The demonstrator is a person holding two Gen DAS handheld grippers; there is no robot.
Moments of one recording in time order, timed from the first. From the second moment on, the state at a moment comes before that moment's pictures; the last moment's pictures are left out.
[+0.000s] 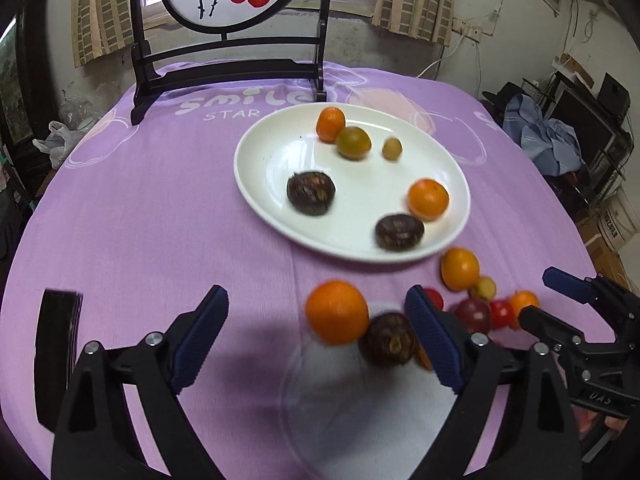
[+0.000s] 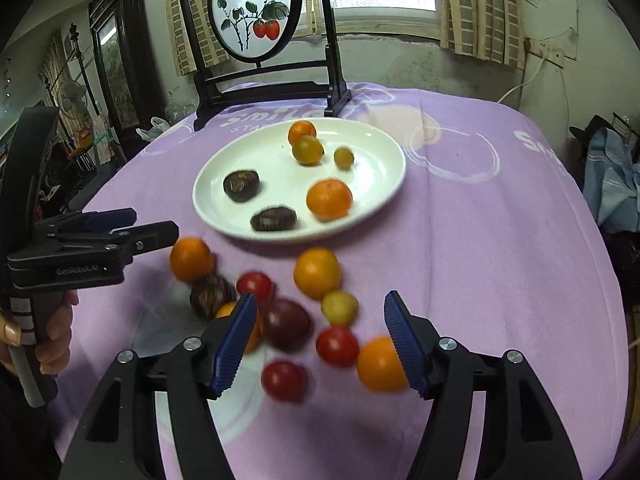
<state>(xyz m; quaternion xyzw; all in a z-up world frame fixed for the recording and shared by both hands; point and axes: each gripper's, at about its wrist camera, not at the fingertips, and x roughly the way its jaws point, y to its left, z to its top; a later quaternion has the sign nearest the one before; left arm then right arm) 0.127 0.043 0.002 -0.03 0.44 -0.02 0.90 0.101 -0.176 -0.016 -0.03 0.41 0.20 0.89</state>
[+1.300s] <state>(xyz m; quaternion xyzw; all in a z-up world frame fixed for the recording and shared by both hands) 0.086 0.042 -0.059 -0.05 0.48 -0.05 0.87 0.068 -0.162 -0.058 -0.05 0.44 0.17 0.88</state>
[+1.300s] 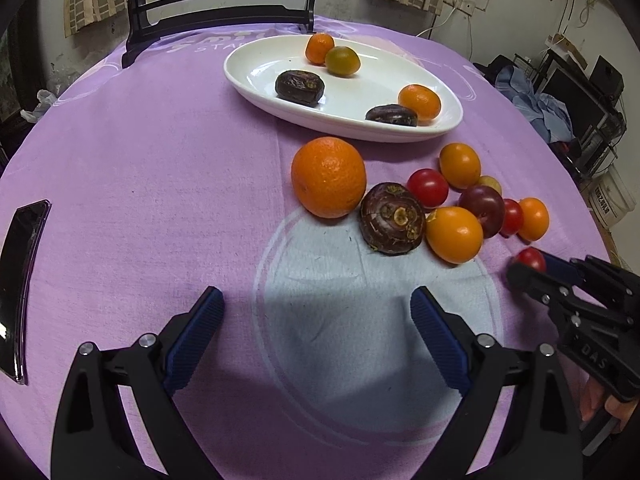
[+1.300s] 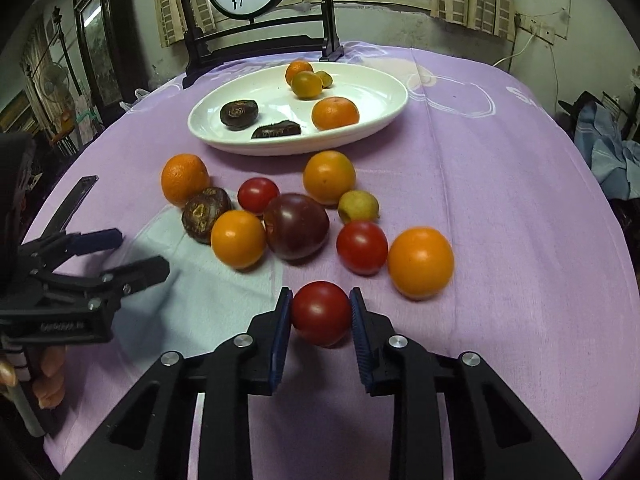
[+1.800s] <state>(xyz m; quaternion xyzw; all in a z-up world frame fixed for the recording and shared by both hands) 0.099 0.013 -0.049 -0.01 0.50 -0.06 0.87 0.040 -0.202 -0.055 -0.02 0.43 0.20 0.88</state>
